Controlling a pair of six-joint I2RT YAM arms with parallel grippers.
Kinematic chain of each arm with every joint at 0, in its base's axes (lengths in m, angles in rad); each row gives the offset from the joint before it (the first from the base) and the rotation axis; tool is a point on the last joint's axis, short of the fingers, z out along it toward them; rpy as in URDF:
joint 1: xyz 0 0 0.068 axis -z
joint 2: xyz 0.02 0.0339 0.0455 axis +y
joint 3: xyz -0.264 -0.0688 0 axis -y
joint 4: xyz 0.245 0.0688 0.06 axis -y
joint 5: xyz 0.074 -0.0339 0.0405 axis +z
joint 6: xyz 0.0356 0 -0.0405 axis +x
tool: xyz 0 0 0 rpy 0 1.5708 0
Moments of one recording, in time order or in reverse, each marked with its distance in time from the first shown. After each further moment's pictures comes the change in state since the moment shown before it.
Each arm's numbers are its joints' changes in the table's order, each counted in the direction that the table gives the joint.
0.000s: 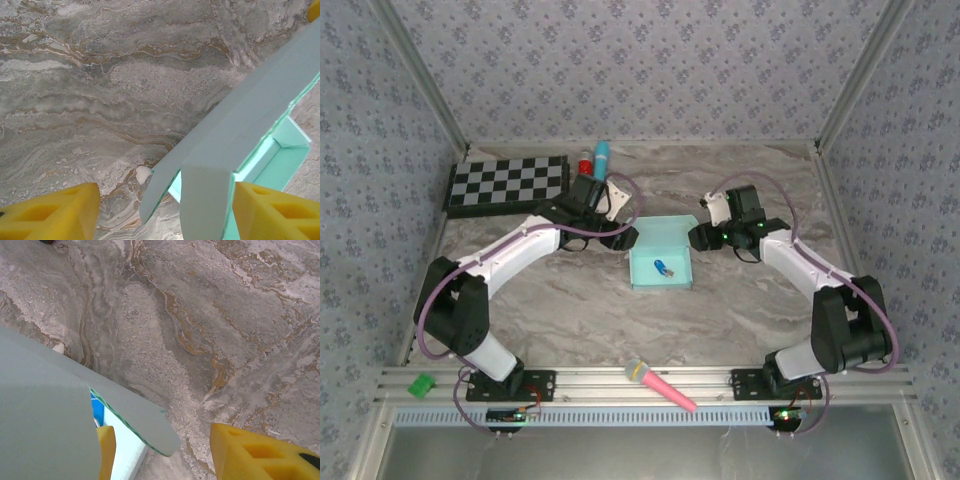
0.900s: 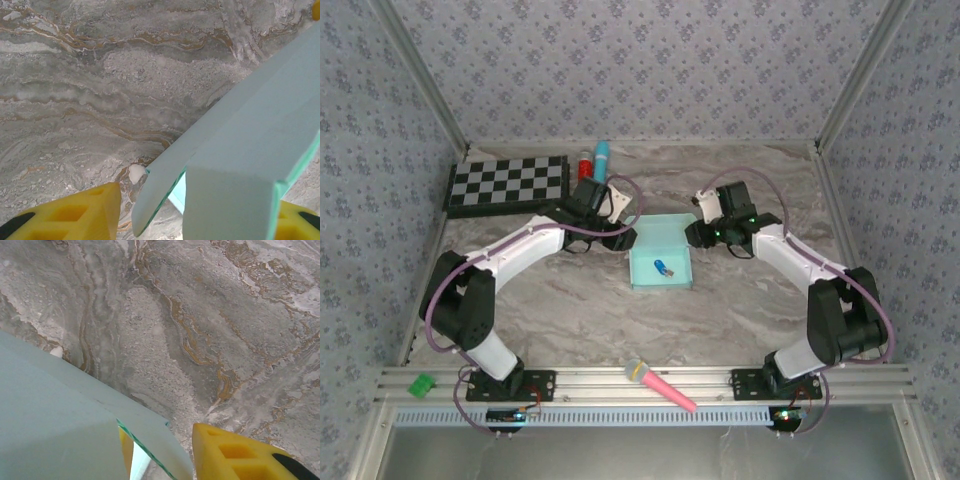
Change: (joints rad) left arm 0.000 0.039 -0.018 0.030 -0.018 -0.045; right arm -0.053 0.047 0.052 -0.016 -0.061 -0.007
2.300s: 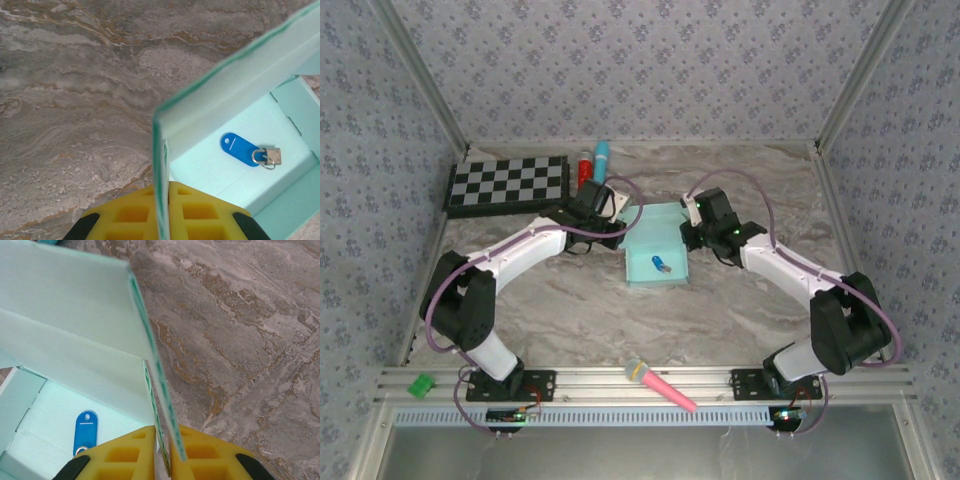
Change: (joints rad) left arm 0.019 0.000 -0.004 0.000 0.156 -0.067; right arm -0.165 -0.038 -0.031 0.101 -0.294 0.127
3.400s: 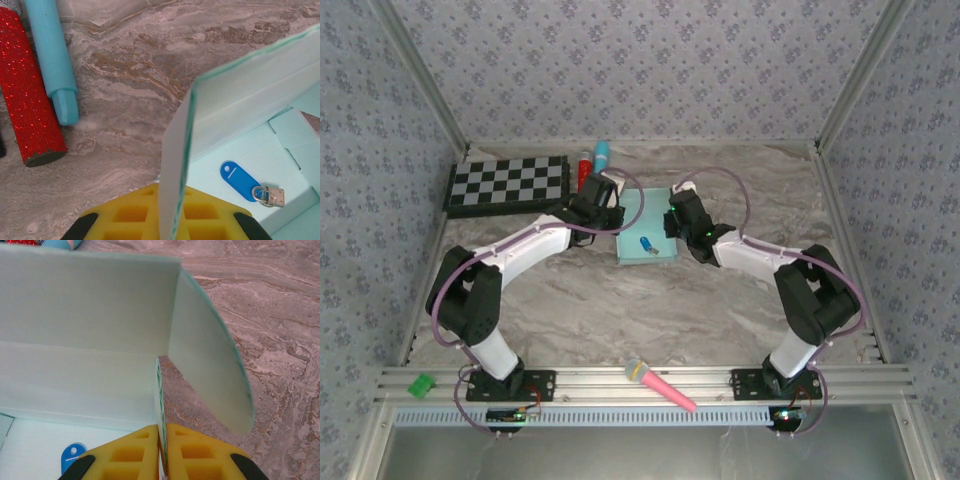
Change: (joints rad) left arm 0.002 0.040 0.027 0.141 0.235 -0.050; right arm -0.087 0.210 0.040 0.302 -0.271 0.212
